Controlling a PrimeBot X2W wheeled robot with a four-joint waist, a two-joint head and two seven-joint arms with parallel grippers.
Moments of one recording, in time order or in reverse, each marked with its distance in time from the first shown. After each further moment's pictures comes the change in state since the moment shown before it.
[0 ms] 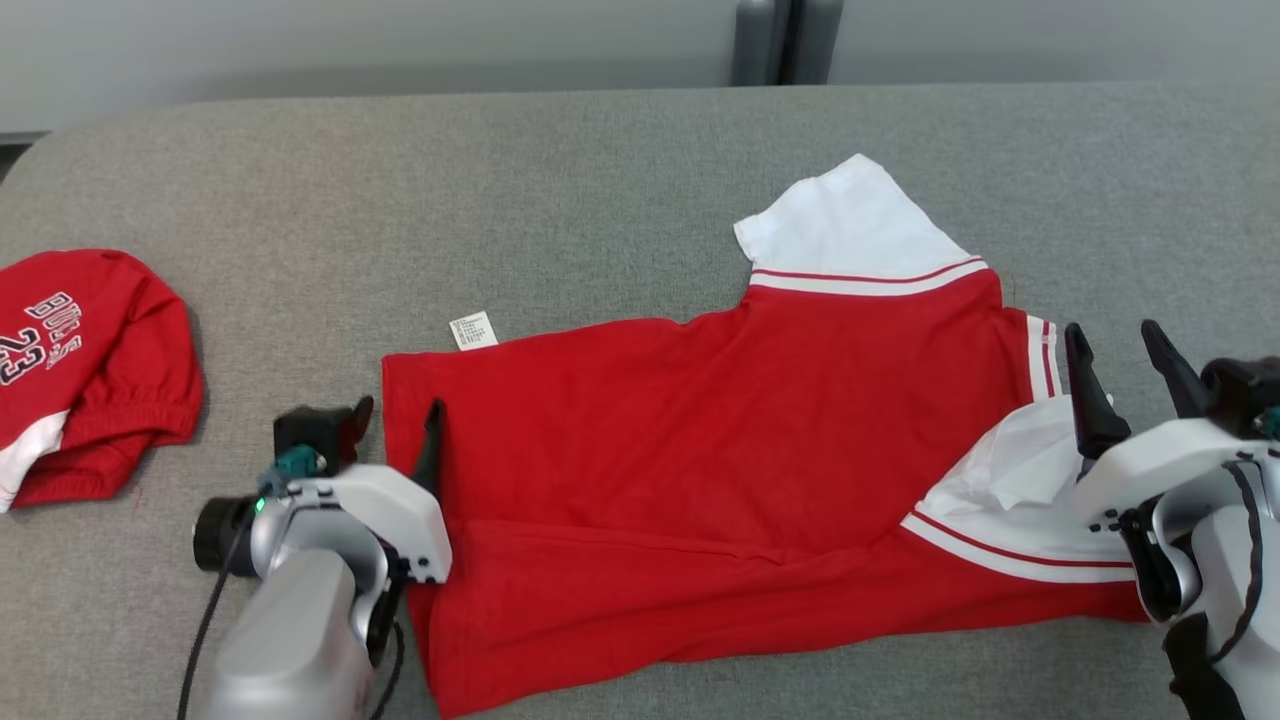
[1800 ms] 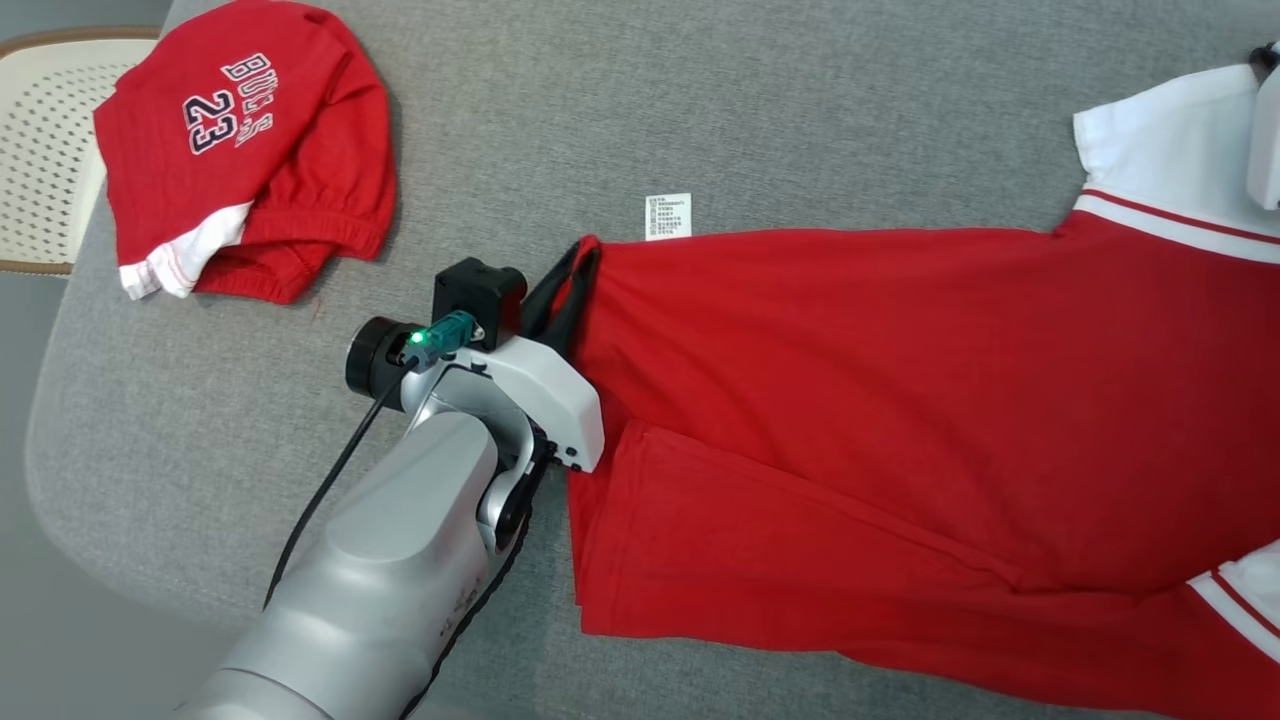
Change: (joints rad) left arm -0.276 -0.005 -0.568 -0.112 -0.406 0.084 -0.015; right arm -0.734 -0.256 0.498 0.352 0.188 0.002 0.595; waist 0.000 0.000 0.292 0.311
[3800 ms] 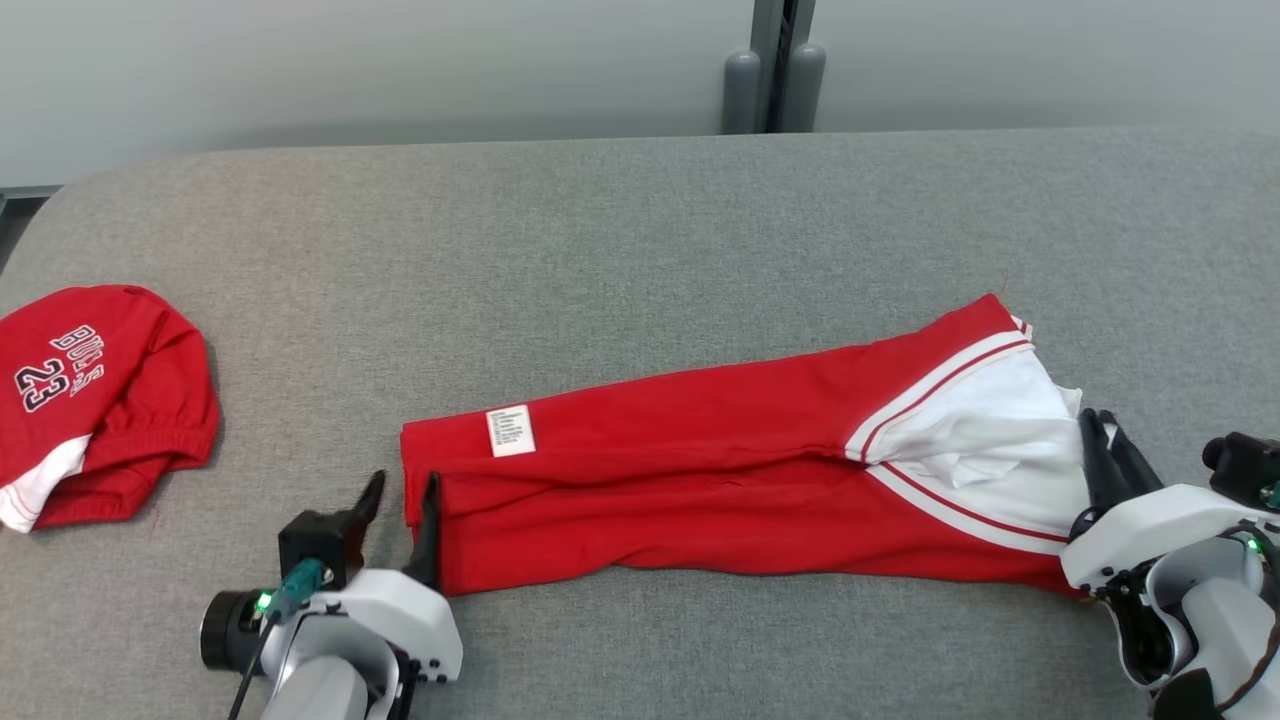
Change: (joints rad) left arm 0.493 0.018 0.565 -0.140 0.413 -0.025 0.005; right arm 0.762 0.233 -0.353 -0.234 0.176 -0.002 -0.596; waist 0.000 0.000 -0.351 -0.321
